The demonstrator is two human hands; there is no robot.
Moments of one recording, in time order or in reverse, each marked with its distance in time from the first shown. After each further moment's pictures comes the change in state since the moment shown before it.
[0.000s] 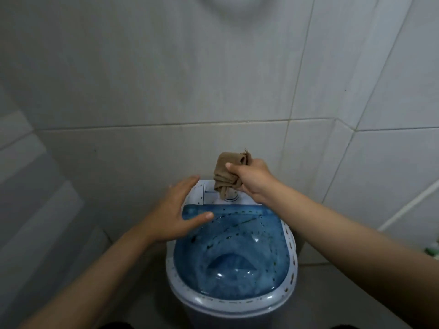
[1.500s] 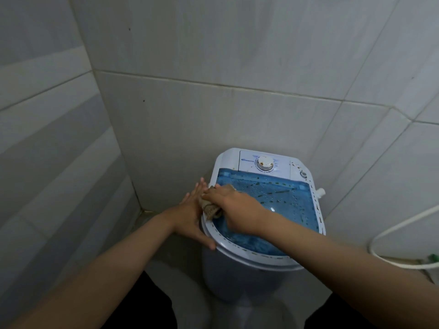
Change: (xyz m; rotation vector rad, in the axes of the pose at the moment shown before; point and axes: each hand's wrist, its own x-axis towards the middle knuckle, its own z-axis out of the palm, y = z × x) left_hand -0.076 -0.083 0.041 0.108 -0.481 -0.172; right_hand -0.077 0.101 0.072 -1.432 -0.637 -0.648
